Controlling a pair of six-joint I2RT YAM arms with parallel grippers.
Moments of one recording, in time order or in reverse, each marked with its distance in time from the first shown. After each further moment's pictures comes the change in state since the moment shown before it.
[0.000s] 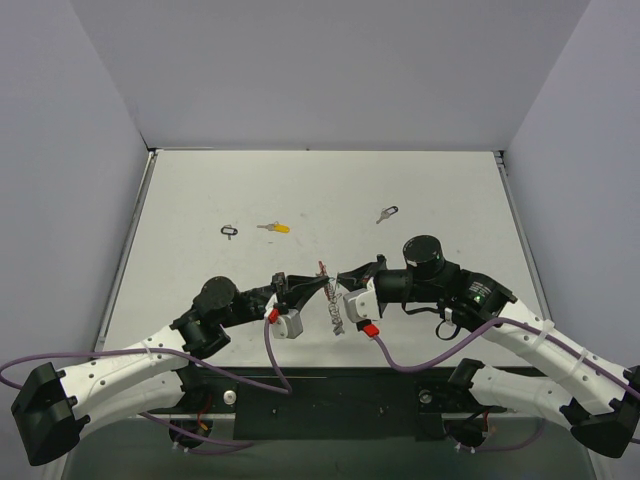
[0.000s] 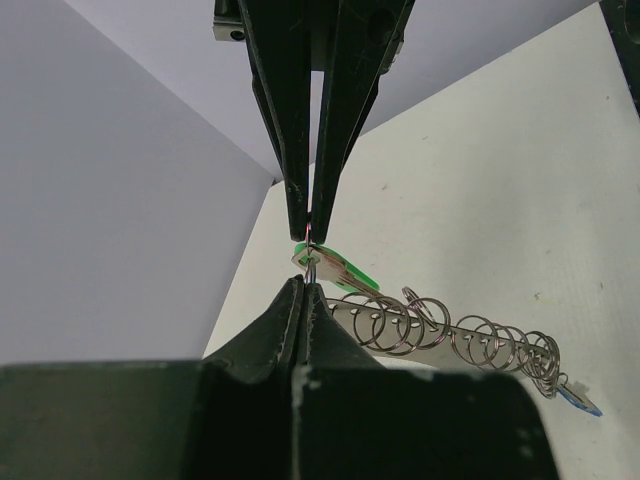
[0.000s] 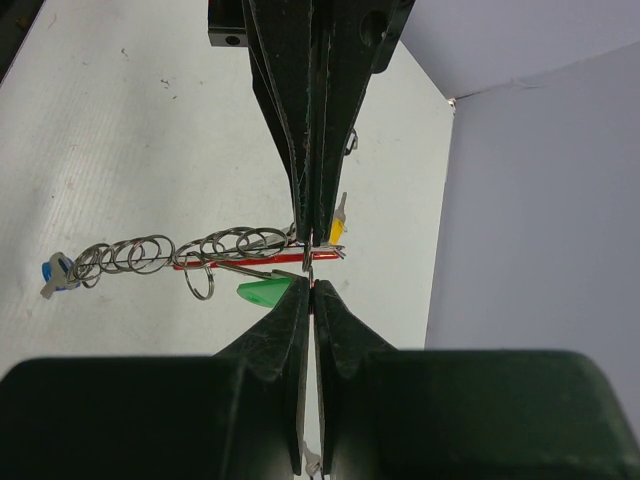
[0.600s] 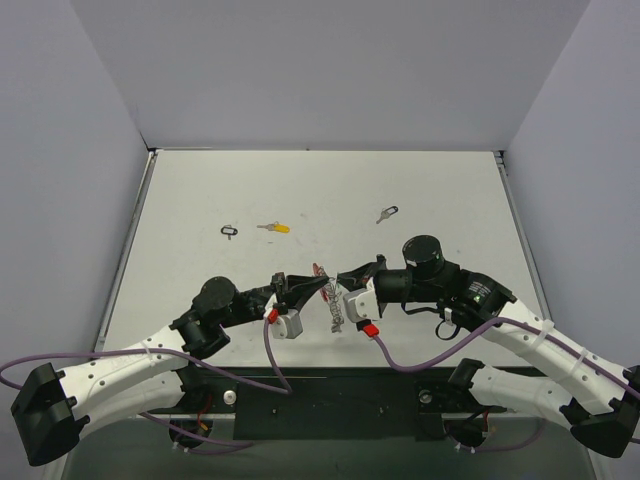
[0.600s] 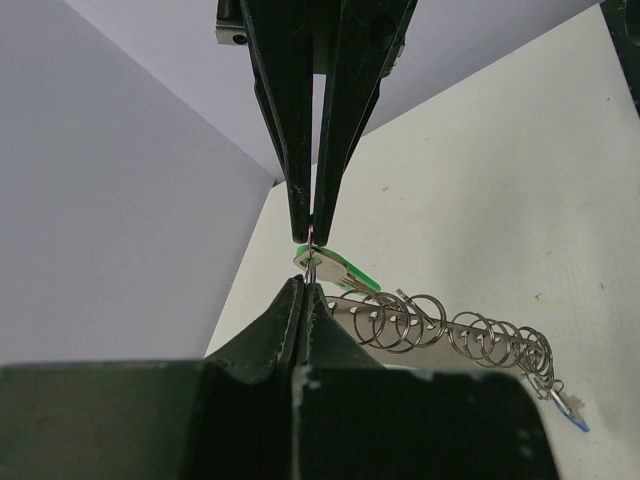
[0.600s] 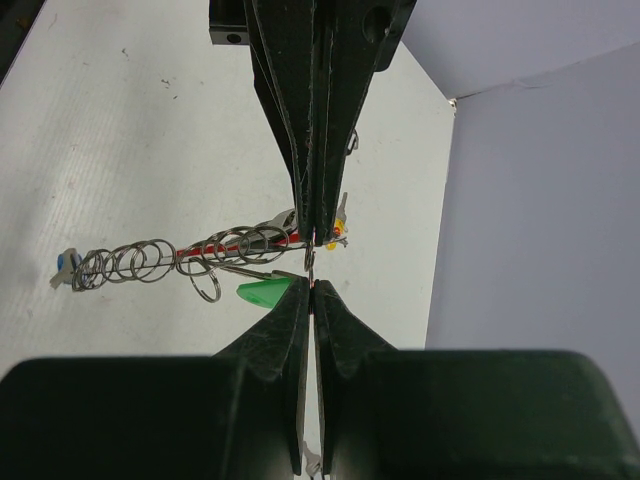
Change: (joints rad) left arm 0.000 -0.003 0.000 0.000 0.000 0.000; right arm 0.000 0.001 0.000 0.000 -0.001 0.000
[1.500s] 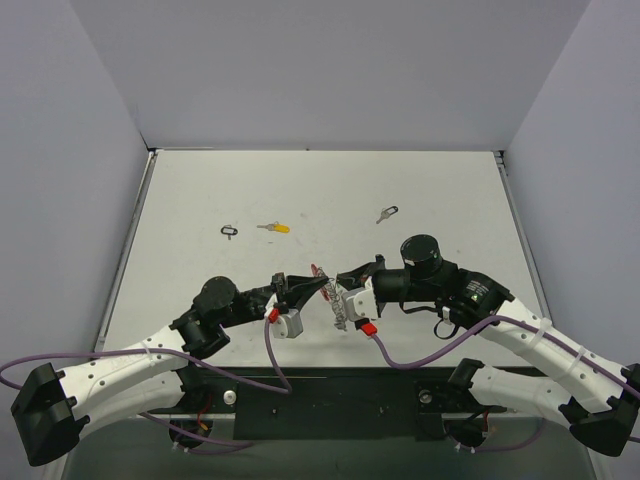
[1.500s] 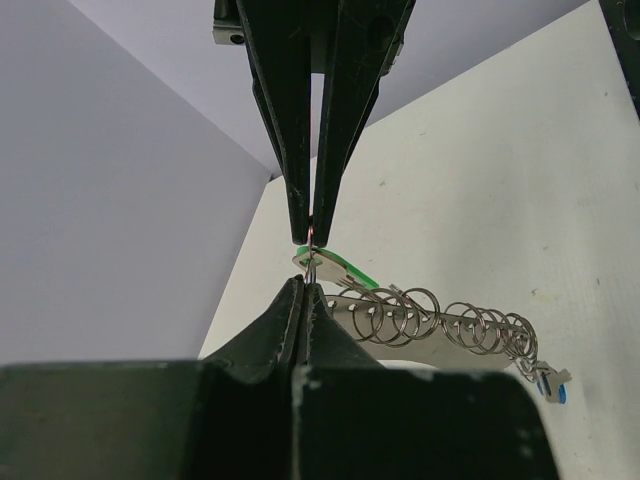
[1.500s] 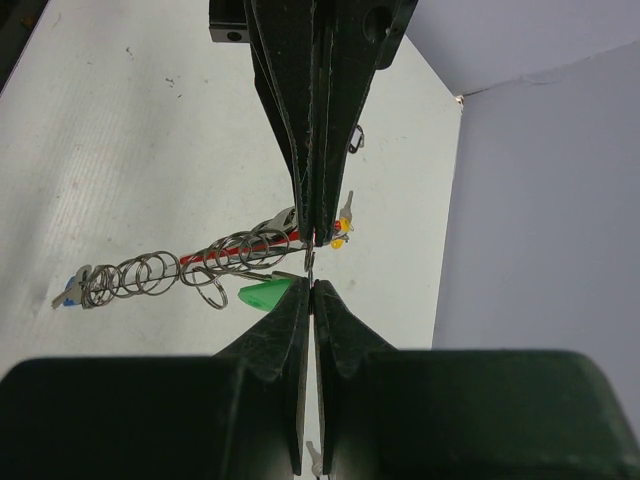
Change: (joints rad) left arm 0.000 0.000 0.000 -0.012 -0.003 -0.003; right arm 0.000 0.012 0.000 0.000 0.000 0.006
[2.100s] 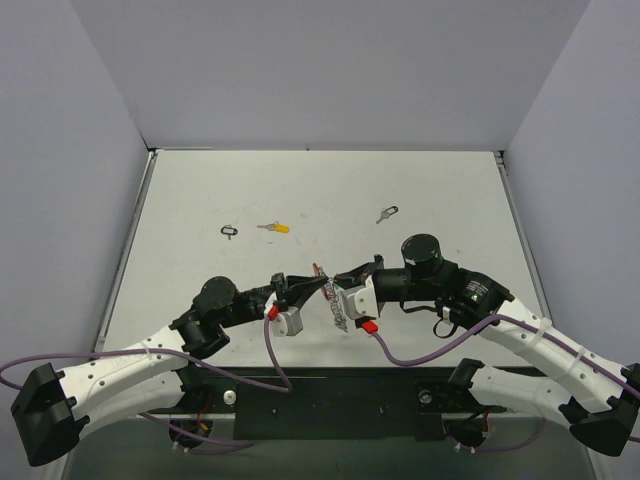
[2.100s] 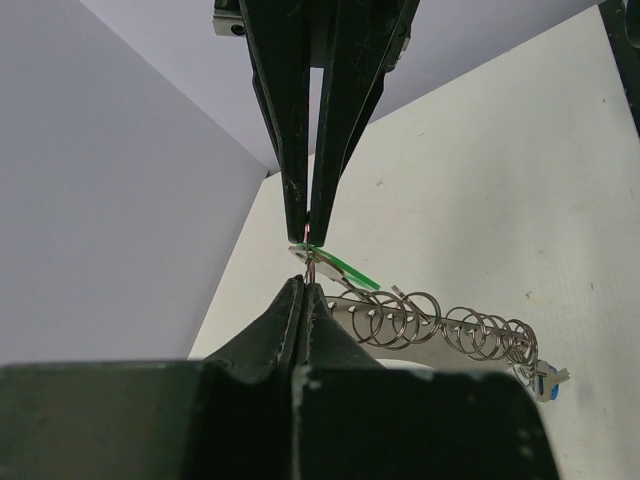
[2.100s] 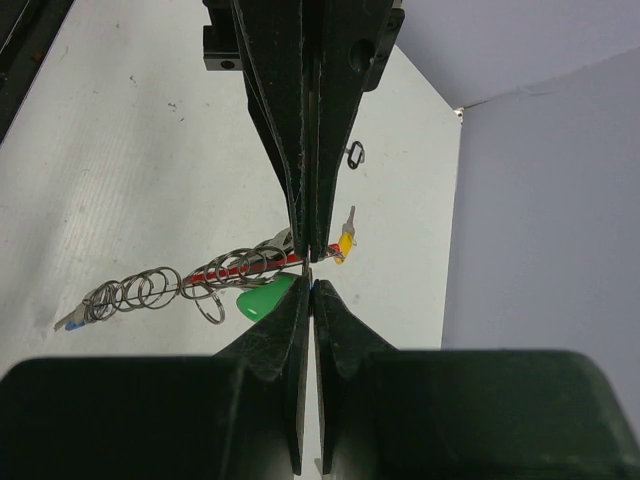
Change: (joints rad) left arm 0.000 -0.001 0.000 0.000 -0.009 -0.029; right arm 0.000 0.000 0.000 0.031 -0.027 0.048
